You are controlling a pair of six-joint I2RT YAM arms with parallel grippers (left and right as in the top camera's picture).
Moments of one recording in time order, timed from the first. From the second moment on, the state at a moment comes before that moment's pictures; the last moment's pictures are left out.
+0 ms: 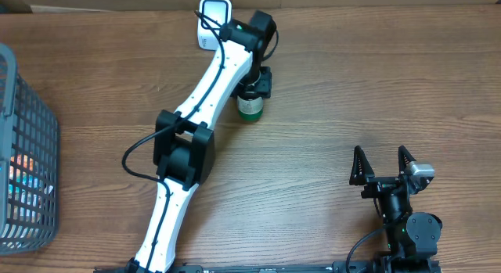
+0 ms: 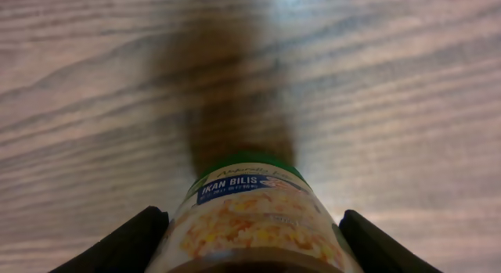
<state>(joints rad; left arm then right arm) -0.46 2.49 2.38 -1.37 0.01 -0.40 0.00 0.01 0.02 -0.03 -0.07 0.23</state>
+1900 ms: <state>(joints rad) 0.97 1.89 1.88 -1.35 0.03 -0.39 0.00 0.01 0.02 -0.03 -0.07 0.23</state>
